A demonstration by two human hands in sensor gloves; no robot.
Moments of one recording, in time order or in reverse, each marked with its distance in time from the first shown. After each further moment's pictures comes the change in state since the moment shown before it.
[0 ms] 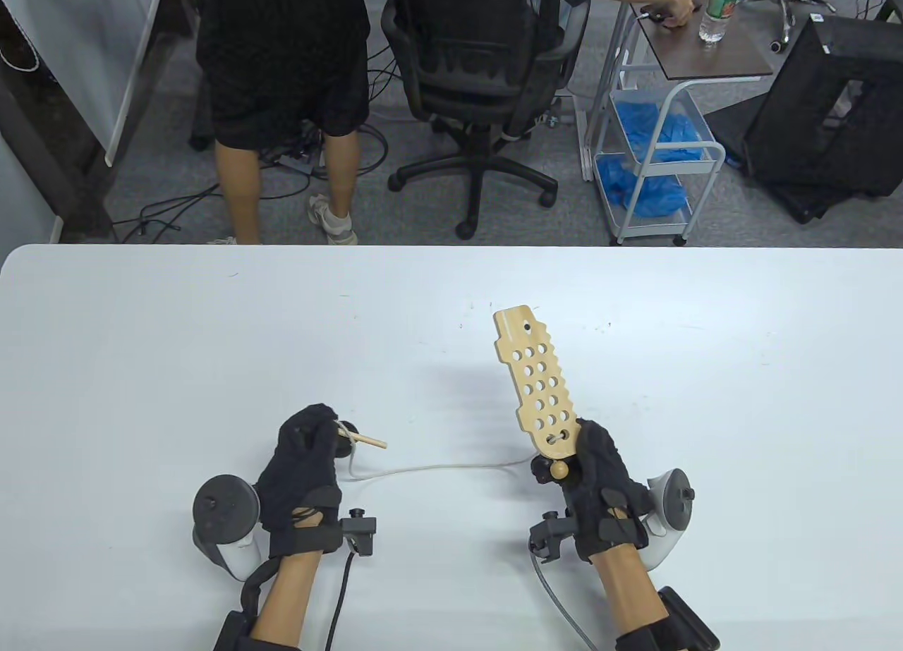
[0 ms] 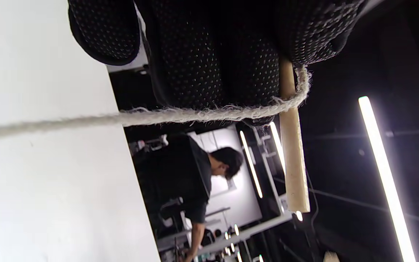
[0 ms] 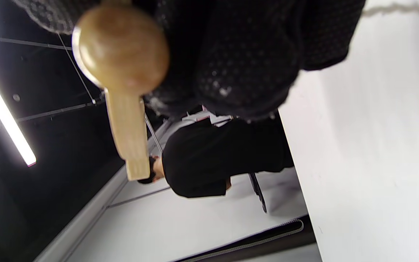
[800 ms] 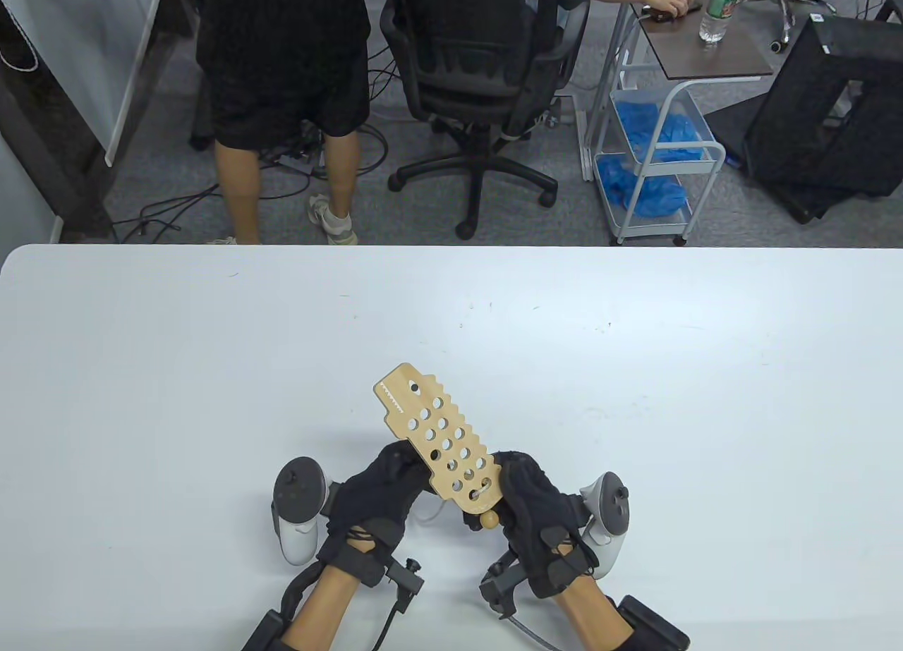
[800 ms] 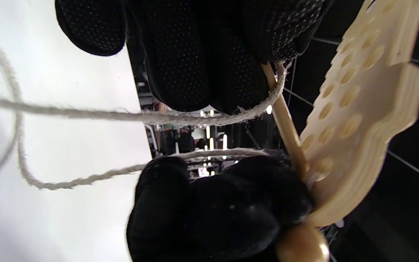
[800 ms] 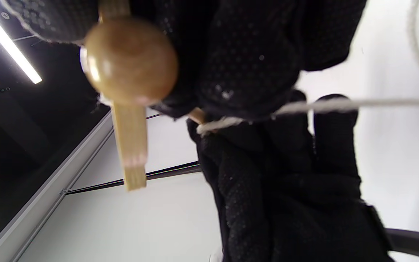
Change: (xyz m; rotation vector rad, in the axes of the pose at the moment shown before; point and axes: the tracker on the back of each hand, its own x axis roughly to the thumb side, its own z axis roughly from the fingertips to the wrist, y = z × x) left_hand 0.008 -0.072 0.019 -0.533 0.006 0.242; right_hand -0.017 0.064 0.030 0.316 0.000 -0.002
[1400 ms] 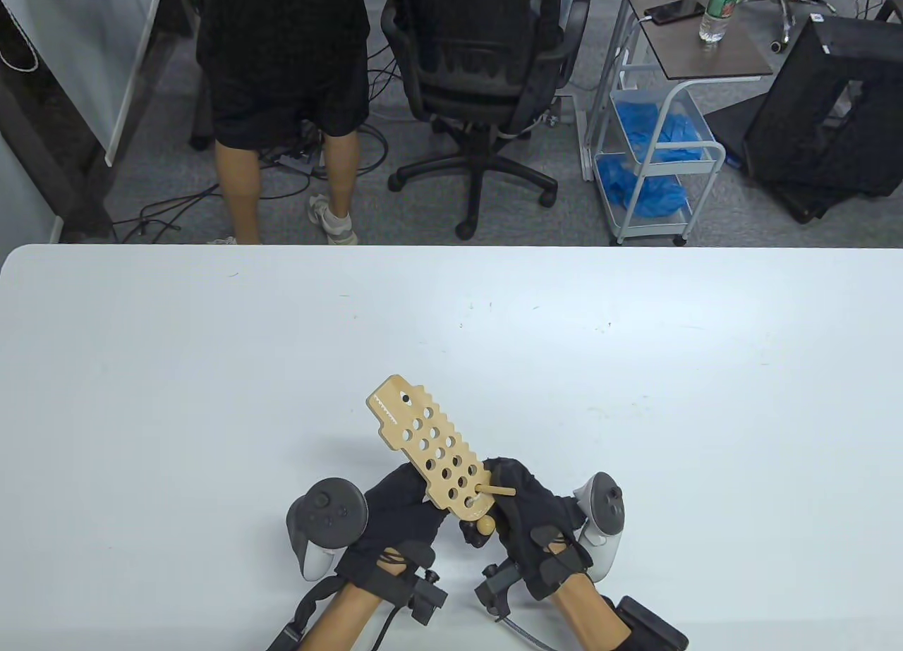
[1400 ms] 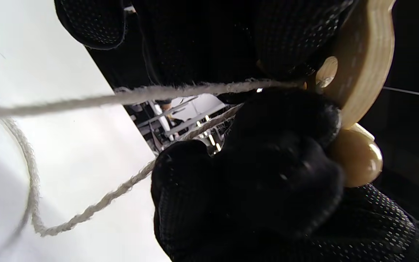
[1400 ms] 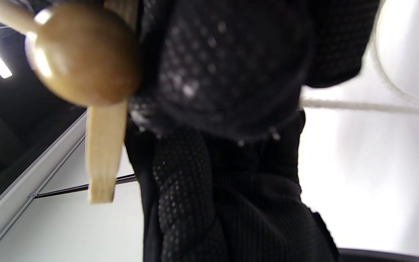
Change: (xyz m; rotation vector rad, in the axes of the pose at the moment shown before) left_hand 0.030 -0.024 0.010 0.037 -0.096 -0.336; right_hand -0.005 0.002 0.001 -0.030 0.070 0.065
